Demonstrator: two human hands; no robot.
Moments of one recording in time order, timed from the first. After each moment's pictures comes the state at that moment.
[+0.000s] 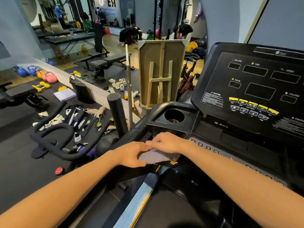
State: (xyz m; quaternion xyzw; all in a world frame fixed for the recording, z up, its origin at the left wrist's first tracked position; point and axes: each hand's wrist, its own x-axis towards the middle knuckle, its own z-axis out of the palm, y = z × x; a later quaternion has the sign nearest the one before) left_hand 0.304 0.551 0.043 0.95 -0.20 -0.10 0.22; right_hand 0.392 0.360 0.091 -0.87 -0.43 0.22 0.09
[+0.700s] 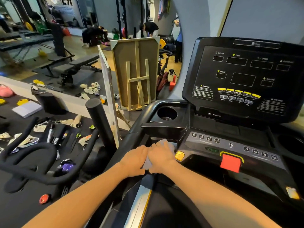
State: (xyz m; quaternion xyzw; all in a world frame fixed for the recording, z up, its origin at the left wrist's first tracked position) left_hand 0.325 0.574 -0.016 0.97 -0.20 -0.07 0.07; right_hand 0.340 0.424 0.031 -0.94 -0.30 0.07 -0.15
